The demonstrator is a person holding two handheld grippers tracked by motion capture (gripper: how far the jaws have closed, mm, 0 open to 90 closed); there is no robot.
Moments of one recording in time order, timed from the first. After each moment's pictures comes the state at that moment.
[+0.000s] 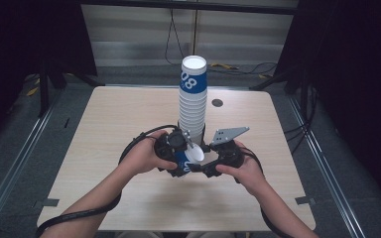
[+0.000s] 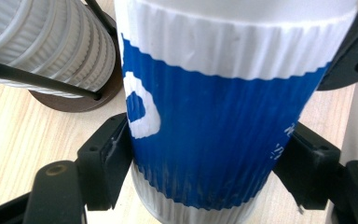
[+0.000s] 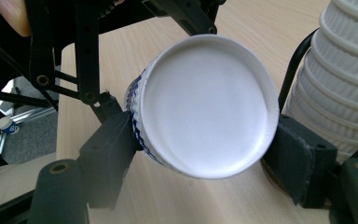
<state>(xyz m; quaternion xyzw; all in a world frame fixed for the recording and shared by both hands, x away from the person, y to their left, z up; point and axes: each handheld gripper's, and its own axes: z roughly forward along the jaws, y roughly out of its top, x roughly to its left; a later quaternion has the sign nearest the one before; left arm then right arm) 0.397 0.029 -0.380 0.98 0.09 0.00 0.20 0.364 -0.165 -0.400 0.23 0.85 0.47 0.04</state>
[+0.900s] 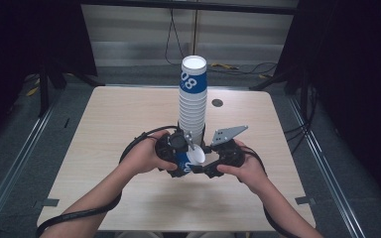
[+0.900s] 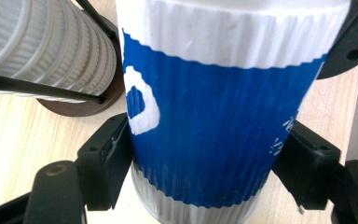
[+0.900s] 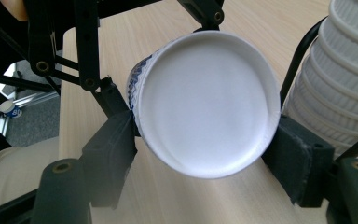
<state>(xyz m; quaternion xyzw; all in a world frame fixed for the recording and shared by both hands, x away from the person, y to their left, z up) 0.394 0.026 -0.378 0.98 0.06 0.01 0.19 0.365 -0.167 -0.397 0.22 0.87 0.45 0.04</state>
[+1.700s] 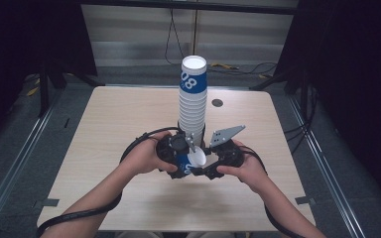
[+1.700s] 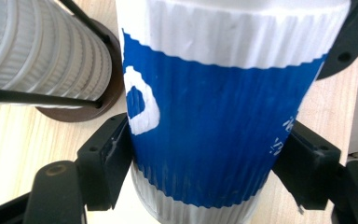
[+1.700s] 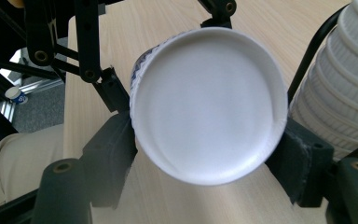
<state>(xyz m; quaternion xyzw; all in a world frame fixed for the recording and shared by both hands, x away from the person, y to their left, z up) 0.391 0.023 -0.378 0.98 0.04 0.02 0.18 0.365 -0.165 -0.397 0.20 0.88 0.43 0.02</state>
